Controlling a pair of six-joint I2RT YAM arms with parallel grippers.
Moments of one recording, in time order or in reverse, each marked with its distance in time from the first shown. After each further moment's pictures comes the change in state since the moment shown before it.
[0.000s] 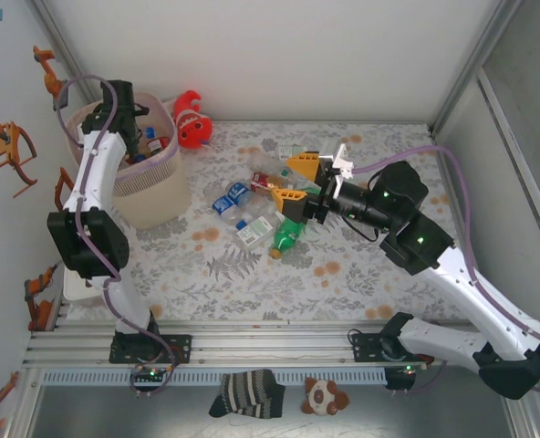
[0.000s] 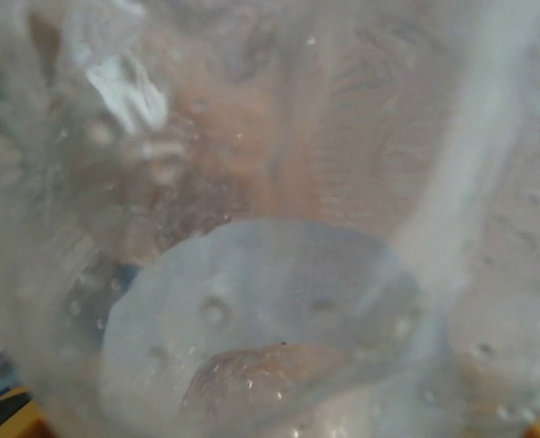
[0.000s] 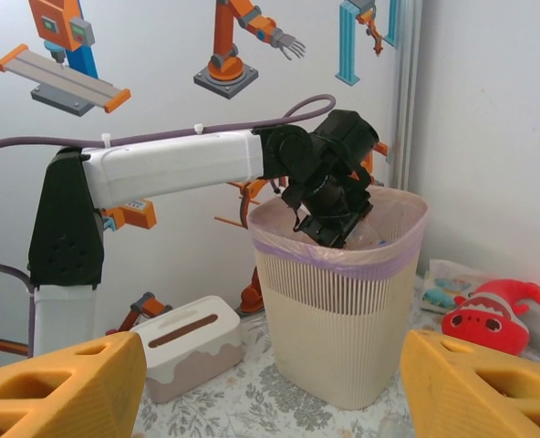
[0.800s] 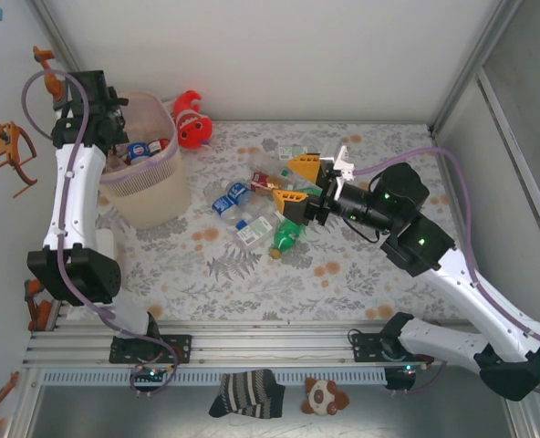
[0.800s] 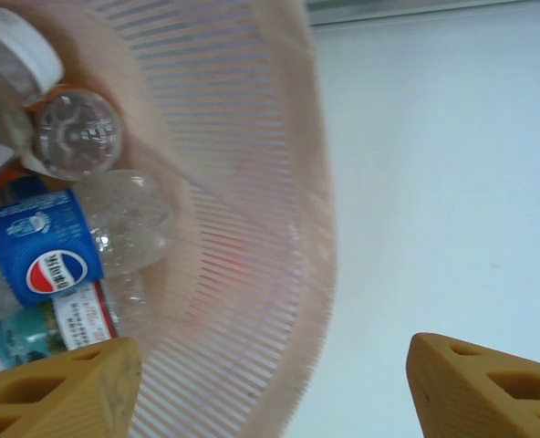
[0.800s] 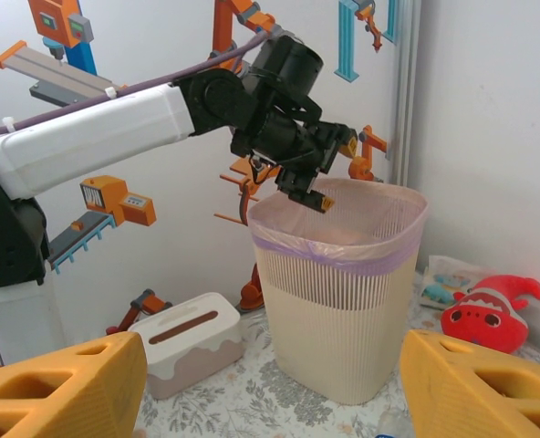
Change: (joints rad) left arm 0.015 -0.225 -0.017 0.074 0.135 0.021; right arm 0.000 -0.012 -0.011 -0.004 0.001 0.000
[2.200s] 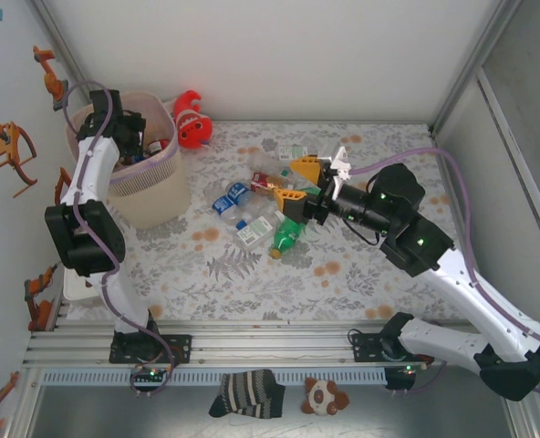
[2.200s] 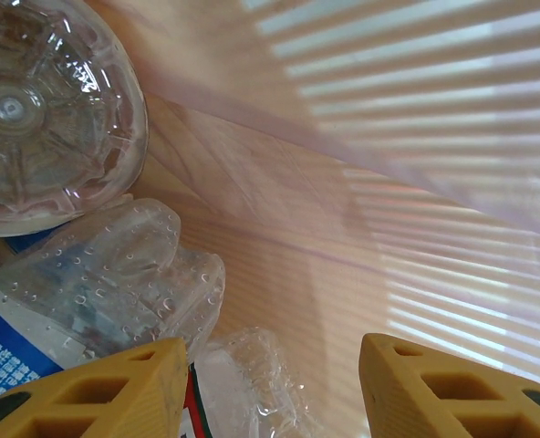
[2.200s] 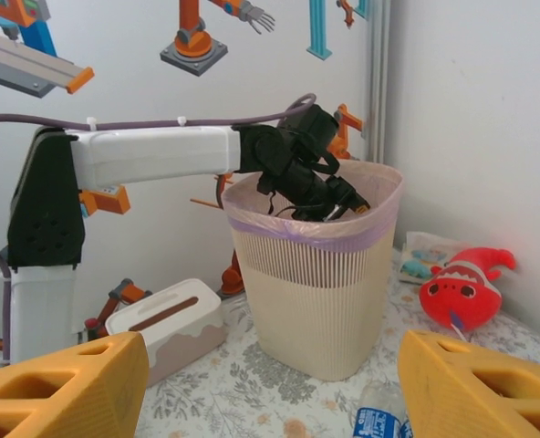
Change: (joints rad) left arm 0.062 0.254 -0.095 0.133 0.297 0.332; right arm 0.001 0.002 -0.007 -0.050 0.076 -0.003
